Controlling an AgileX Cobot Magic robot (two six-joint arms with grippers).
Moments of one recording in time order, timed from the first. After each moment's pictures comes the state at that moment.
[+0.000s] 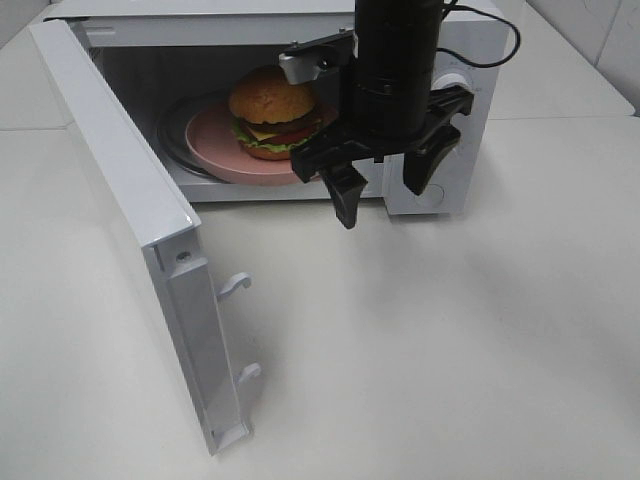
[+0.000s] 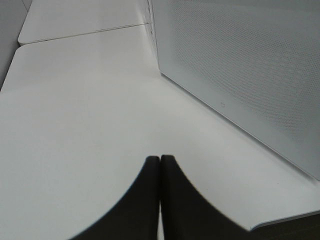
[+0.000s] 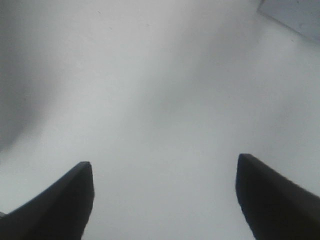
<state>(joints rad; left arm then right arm) 0.01 0.00 -0.50 -0.17 1.06 0.26 0.66 1.97 -1.65 -0.12 1.22 0.14</state>
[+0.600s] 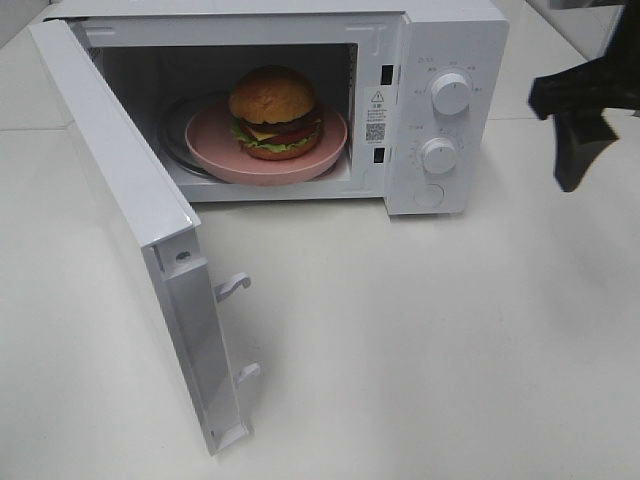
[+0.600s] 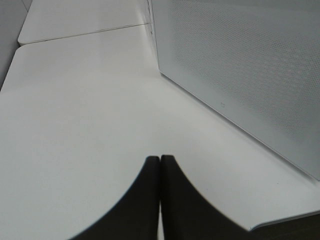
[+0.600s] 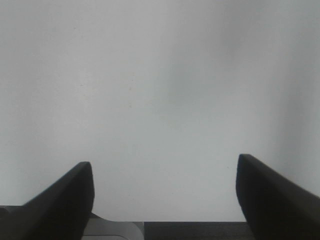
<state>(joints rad) 0.01 0.00 -0.50 -0.17 1.06 0.26 0.31 1.52 -1.29 -0.13 1.22 0.20</state>
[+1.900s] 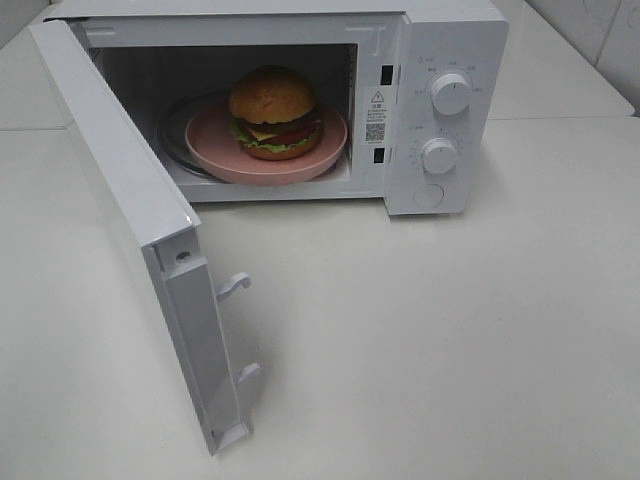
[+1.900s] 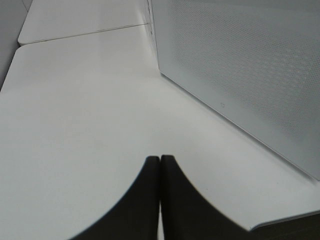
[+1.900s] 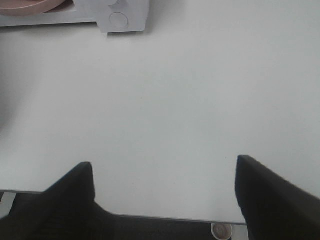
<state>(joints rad) 0.01 0.00 -0.50 -0.17 1.06 0.26 0.26 0.12 -0.57 -0.07 1.11 0.13</state>
